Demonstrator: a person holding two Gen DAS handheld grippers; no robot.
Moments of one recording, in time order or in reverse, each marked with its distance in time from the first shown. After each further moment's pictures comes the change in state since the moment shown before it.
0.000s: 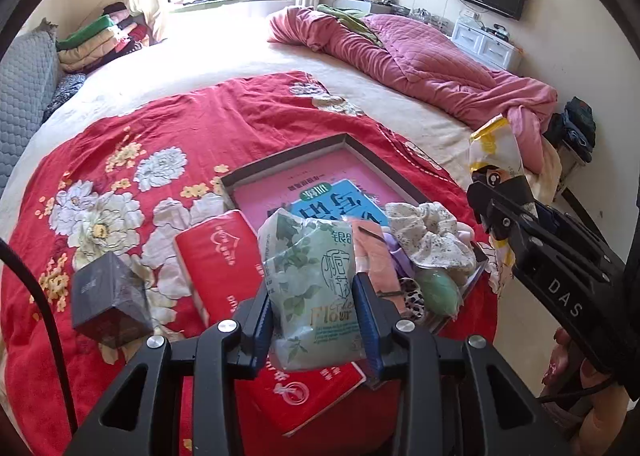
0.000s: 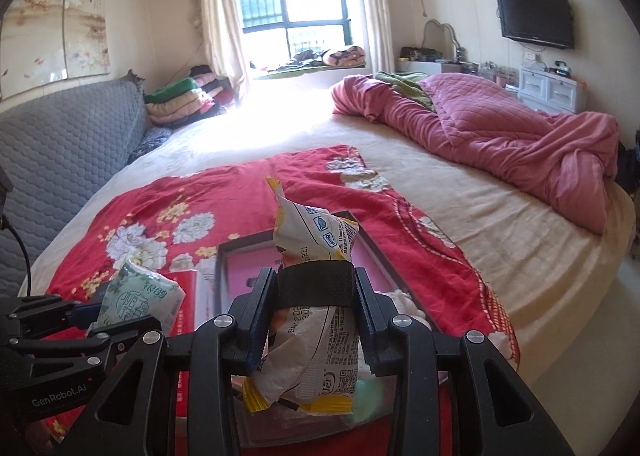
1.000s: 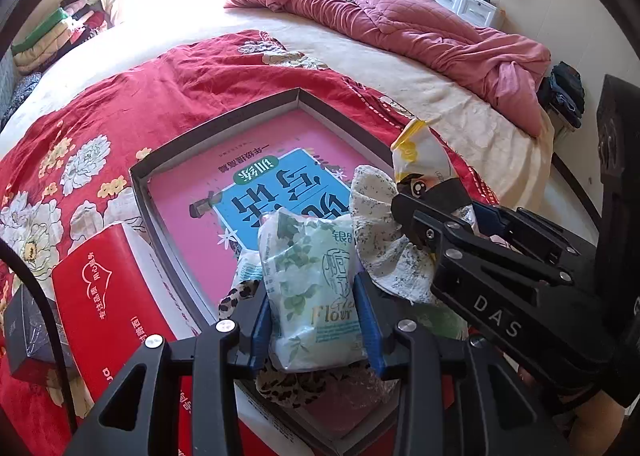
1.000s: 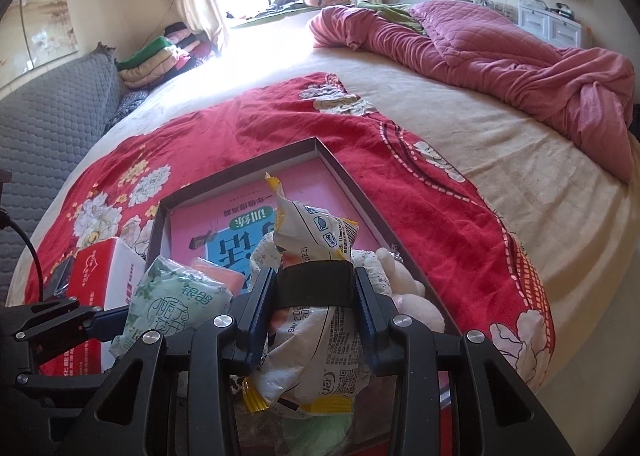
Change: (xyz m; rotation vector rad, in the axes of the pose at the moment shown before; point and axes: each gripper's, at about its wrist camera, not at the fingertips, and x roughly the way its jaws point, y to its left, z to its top) left arm 0.094 -0.033 0.016 0.065 0.122 -0.070; right arm 0.108 -0.040 -0.020 0.065 0.229 0.028
